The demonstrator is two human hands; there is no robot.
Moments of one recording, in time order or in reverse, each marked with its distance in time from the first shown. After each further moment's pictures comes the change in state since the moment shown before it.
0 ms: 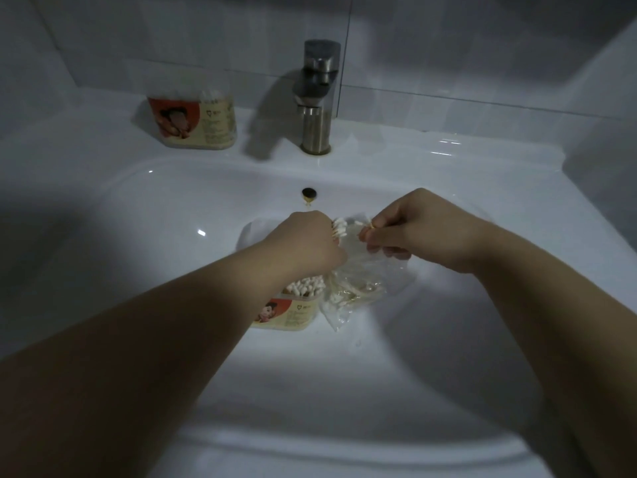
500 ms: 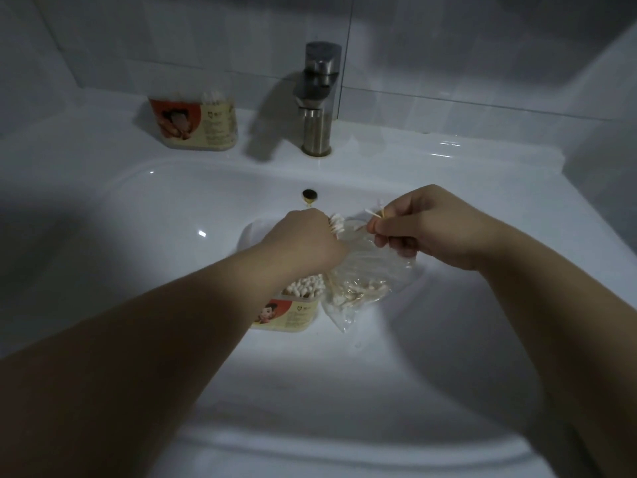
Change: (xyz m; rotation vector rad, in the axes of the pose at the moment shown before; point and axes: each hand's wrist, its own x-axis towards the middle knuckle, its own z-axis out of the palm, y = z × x) left_hand -0.001 0.001 -0.001 -0.021 0.057 -0.028; right_hand 0.003 0.011 -0.009 0.259 -0.009 -0.004
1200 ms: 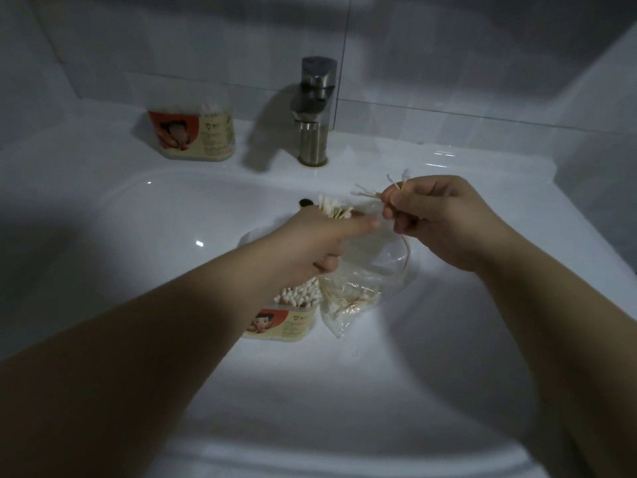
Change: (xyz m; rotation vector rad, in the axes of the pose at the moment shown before) left_hand -0.001 0.015 -0.005 -1.087 -0.258 -0.052; right_hand 0.002 0.000 -0.011 0.359 0.095 -0.214
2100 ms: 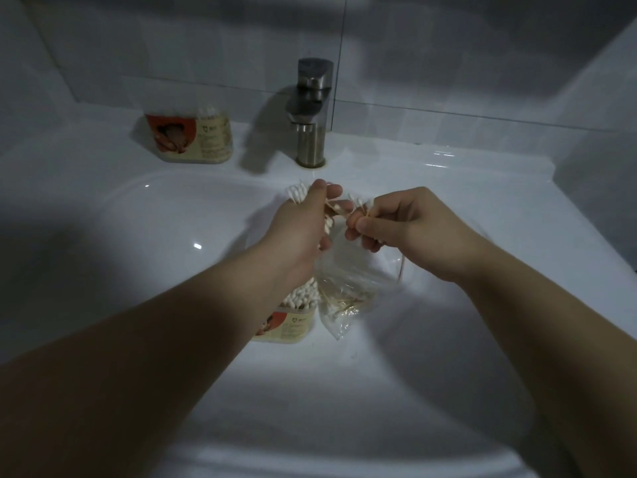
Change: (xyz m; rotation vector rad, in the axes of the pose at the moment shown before) left_hand 0.009 0.002 0.006 -0.223 0.397 0.072; right_hand -0.006 -0.001 0.027 -0.326 -0.084 -0.050
